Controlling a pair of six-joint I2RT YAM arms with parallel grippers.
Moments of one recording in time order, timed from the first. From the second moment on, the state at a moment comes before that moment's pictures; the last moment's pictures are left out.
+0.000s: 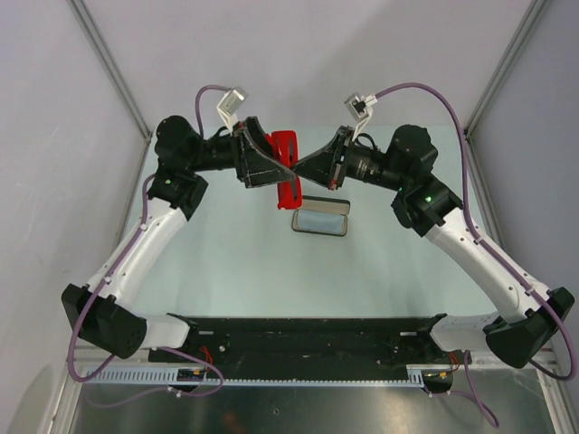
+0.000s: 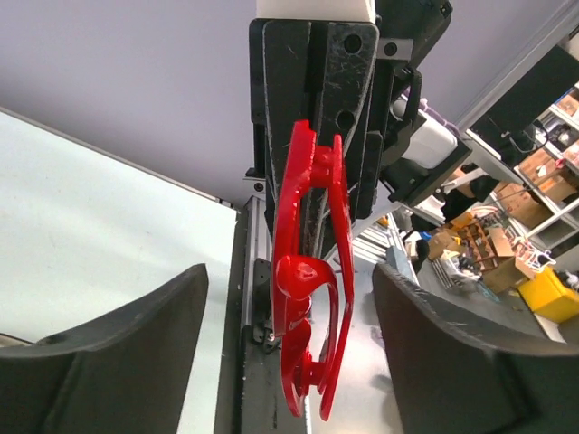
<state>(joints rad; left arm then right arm) -0.39 1.32 1.35 0.27 1.17 -0.83 0.65 1.28 1.42 -0.01 -0.60 0.62</state>
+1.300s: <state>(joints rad) -0.40 1.76 1.25 0.10 0.70 -0.33 0.46 1.00 1.31 -0.69 0.10 0.57</state>
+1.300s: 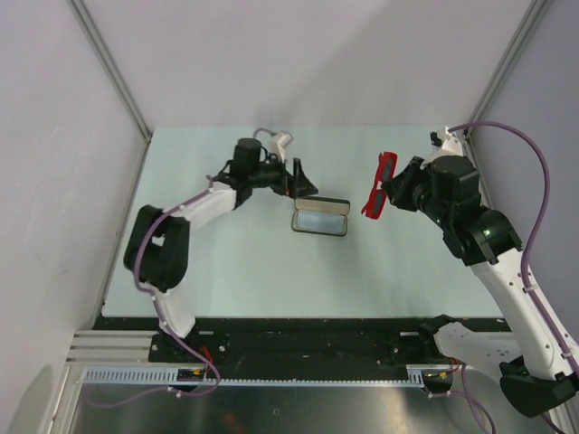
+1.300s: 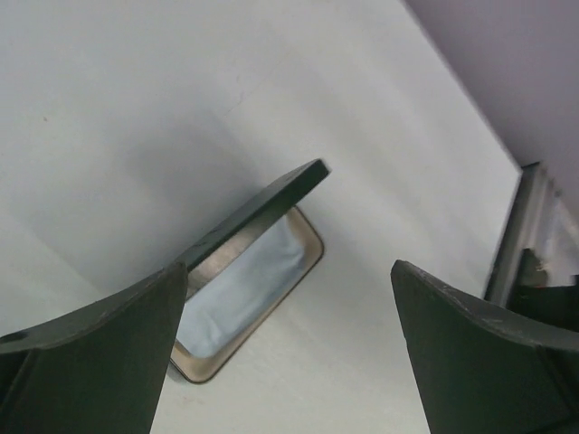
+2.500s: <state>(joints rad) -0.30 2.19 1.46 0.03 0.56 -0.68 0.42 1.03 1.22 -0.71 0.11 0.61</state>
